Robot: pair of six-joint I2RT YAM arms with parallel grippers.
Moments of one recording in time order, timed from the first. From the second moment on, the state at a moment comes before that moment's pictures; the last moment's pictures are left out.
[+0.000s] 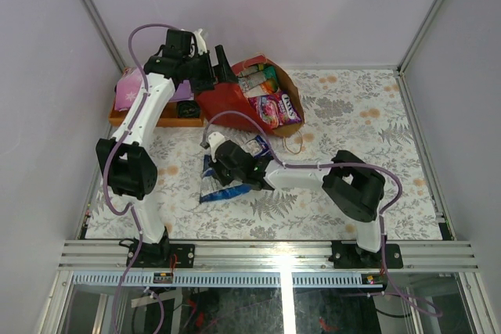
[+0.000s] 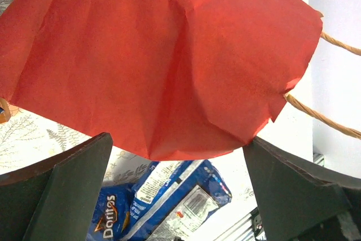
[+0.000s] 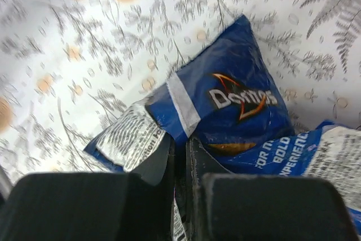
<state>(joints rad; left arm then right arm) -0.17 1.86 1.90 -0.75 0.45 -0.43 1.09 1.94 1.24 0.03 0.06 0.23</state>
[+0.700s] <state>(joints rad) -0.16 1.86 1.90 -0.75 0.45 -0.43 0.94 1.58 0.78 0.35 0.25 0.48</state>
